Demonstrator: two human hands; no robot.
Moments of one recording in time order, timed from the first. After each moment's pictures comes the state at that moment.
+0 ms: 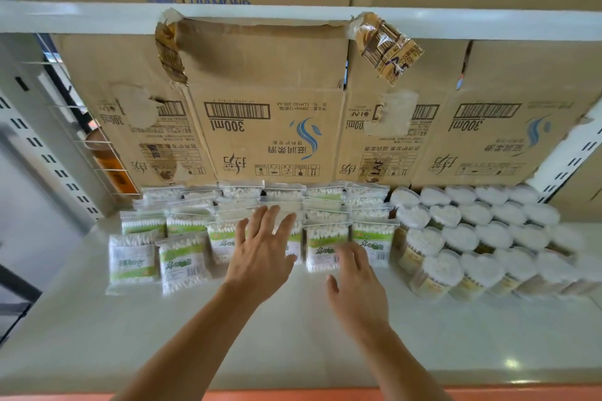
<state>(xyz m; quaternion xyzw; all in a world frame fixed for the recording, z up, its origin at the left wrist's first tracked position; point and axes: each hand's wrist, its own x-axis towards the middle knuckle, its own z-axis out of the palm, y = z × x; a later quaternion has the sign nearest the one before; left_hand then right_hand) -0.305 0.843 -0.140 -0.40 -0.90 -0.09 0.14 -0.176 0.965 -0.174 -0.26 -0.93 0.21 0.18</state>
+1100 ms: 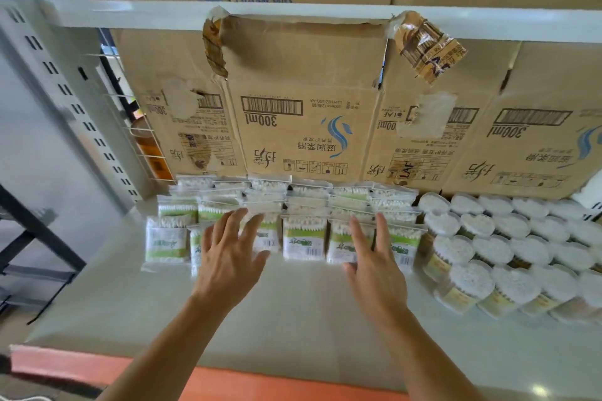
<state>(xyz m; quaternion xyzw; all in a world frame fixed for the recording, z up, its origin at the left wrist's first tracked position) -0.318 0.772 -0.146 -0.31 -0.92 -0.15 0.18 -0.193 0.976 -0.153 -0.24 -0.95 0.16 0.13</state>
